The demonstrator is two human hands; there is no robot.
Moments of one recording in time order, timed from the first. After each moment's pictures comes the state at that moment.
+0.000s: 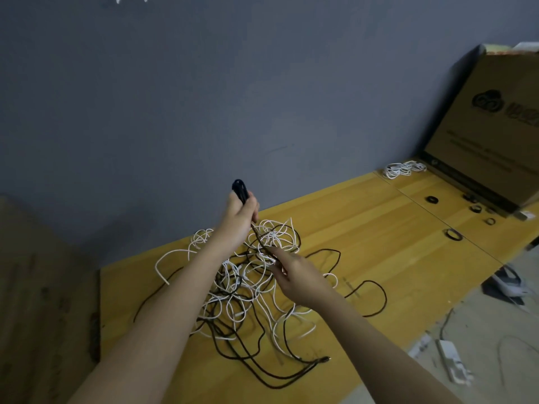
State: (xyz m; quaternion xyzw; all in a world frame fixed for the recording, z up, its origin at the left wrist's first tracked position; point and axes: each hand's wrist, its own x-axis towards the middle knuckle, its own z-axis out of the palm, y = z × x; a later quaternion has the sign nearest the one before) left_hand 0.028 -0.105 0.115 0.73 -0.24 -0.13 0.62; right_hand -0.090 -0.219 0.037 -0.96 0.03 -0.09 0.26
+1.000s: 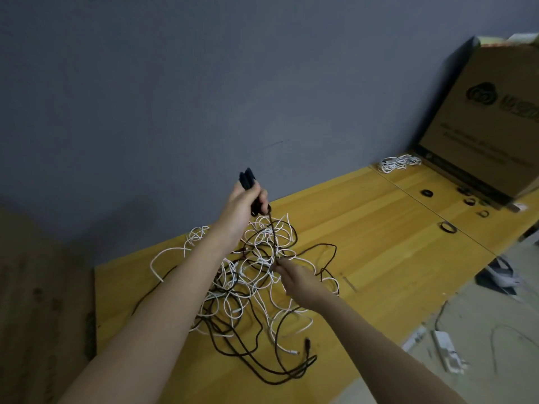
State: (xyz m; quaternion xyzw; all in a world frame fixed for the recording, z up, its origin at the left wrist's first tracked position) left_hand 0.024 -0.123 0.127 0.60 -0.23 -0.21 0.74; right_hand -0.097 -0.229 0.008 -0.90 0.13 0.02 0.41
